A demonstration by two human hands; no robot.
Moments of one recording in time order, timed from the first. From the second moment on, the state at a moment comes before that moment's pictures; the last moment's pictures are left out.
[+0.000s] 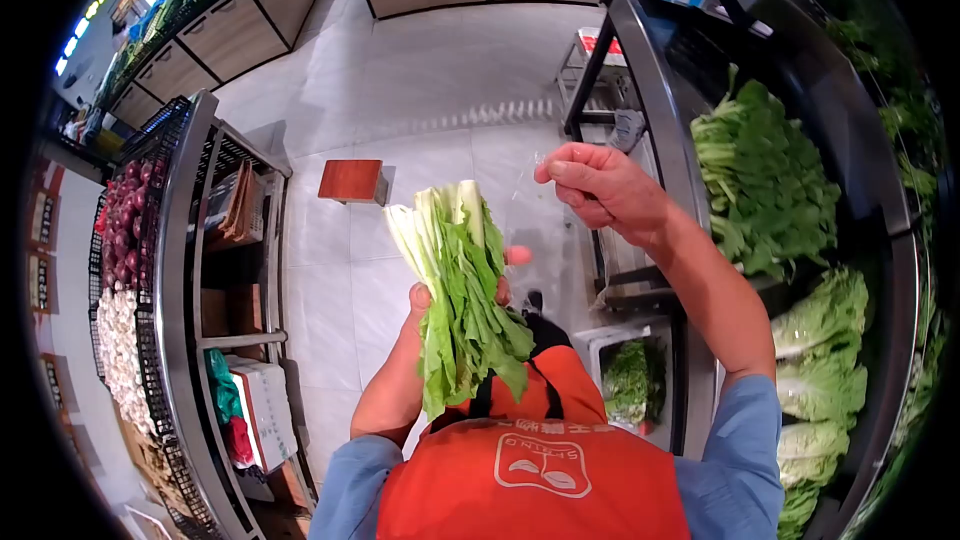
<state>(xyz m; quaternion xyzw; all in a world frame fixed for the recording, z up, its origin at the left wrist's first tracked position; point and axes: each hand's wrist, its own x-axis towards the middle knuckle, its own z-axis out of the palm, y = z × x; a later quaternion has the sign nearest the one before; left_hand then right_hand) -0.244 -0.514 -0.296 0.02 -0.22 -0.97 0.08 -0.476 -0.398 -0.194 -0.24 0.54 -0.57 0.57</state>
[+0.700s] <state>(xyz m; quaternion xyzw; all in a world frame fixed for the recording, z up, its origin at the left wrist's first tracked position) -0.447 -0.858 -0.291 0.05 -0.16 -0.97 0.19 -0.723 -0.809 -0.188 -0.36 0.44 -0.49 0.66</state>
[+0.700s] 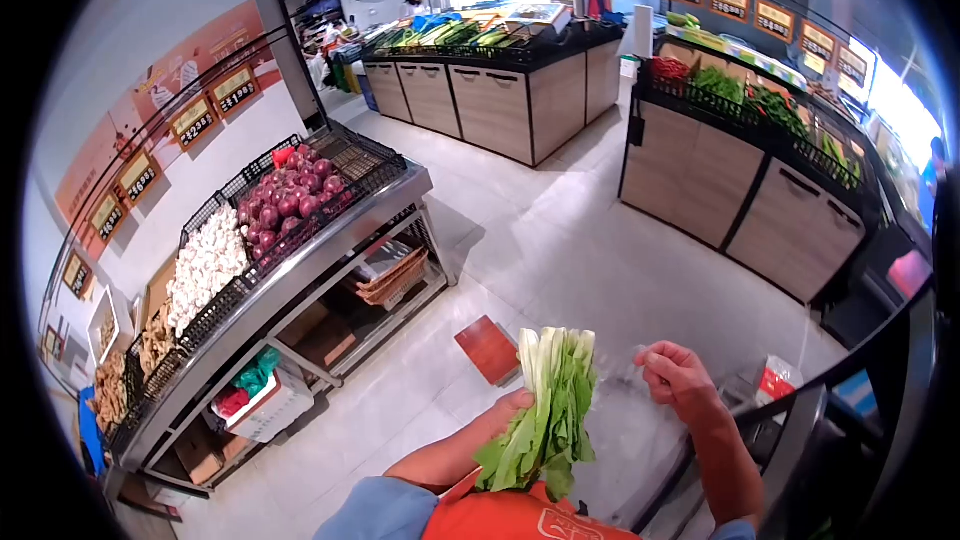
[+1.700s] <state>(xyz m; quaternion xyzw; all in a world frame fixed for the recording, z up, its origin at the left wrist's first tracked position) -0.672 -1.371 -0.186 0.61 -0.76 -0.17 0.13 -0.940 -1.274 -0.151 -0.91 0.29 -0.15 0.24</state>
